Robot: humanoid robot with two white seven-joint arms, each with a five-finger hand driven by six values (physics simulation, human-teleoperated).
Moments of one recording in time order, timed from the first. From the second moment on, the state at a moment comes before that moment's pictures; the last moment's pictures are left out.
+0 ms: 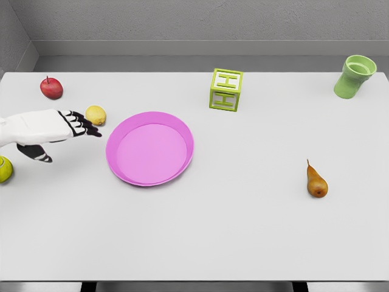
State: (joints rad) left arm -0.51 1.00 -0.51 -1.56 -0.37 -0.61 -0.61; right arm -0.01 0.00 -0.01 0.05 0.01 0.09 0.01
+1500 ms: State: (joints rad) left arm -0.82 0.53 -0.51 -0.92 -0.74 -0.61 -0.61; right arm 0.00 0.00 -0.01 0.06 0.01 0.09 0.01
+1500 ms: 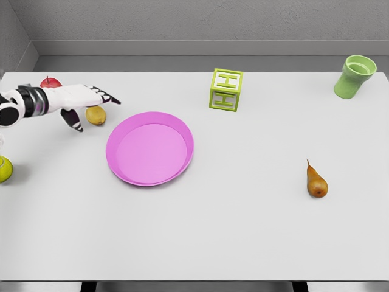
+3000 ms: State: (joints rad) left arm -0.86 0.48 -0.51 -0.80 -0.82 -0.61 -0.54; right arm 0.00 0.00 -0.01 0.06 0.01 0.09 0.01
